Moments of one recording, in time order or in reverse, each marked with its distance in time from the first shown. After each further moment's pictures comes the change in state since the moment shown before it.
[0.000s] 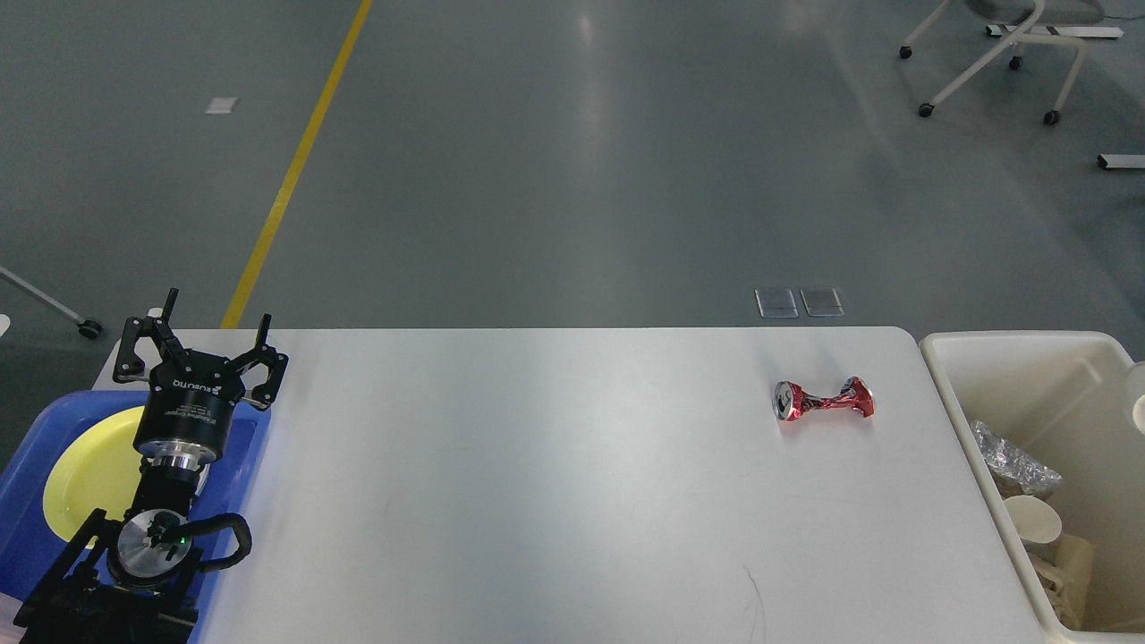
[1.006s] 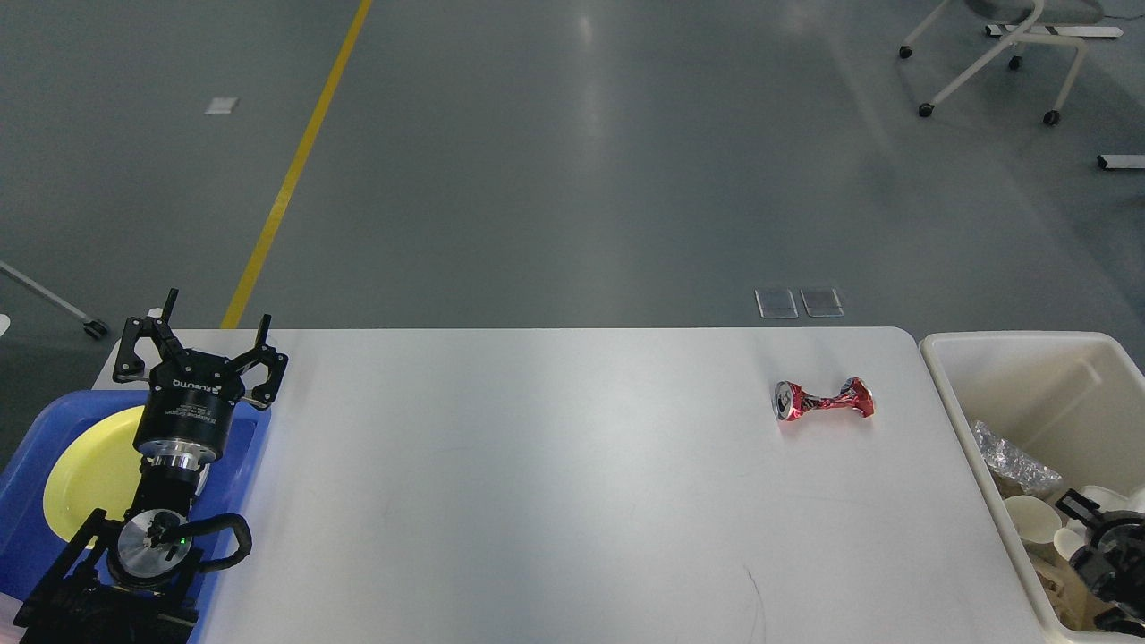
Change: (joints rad) left arm 0.000 0.000 0.000 0.000 0.000 0.002 0.000; right arm -1.135 0.459 0.633 -0.879 -0.003 -0.461 0.000
